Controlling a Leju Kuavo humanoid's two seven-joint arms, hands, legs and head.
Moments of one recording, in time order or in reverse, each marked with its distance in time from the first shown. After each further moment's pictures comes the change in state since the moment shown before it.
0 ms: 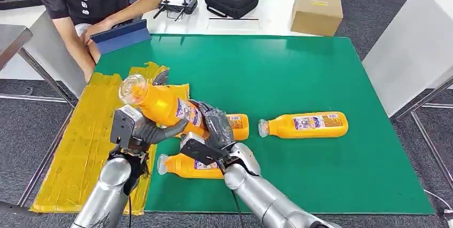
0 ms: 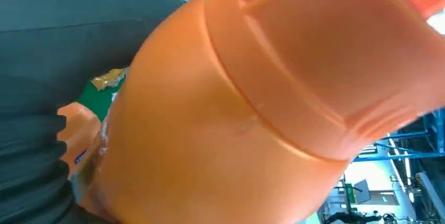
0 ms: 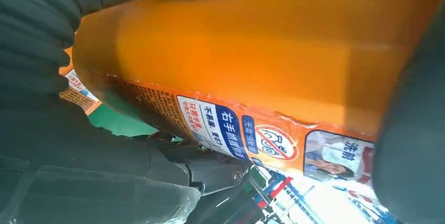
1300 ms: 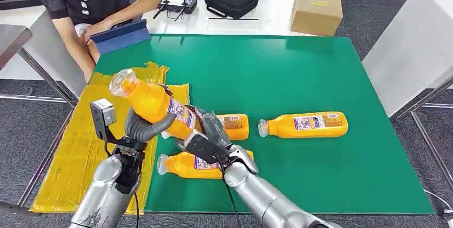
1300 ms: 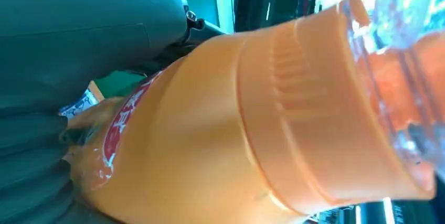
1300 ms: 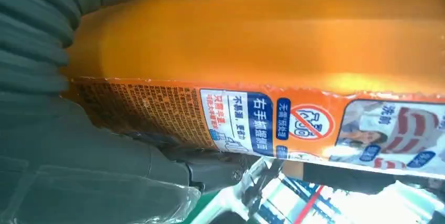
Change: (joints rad) left arm -0.001 -0.003 0.046 0.029 0.383 -0.111 -0.007; right arm -0.003 0.003 0.001 0.005 -0.191 0.171 -0.060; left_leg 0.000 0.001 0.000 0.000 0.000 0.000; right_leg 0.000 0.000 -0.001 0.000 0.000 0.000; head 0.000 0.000
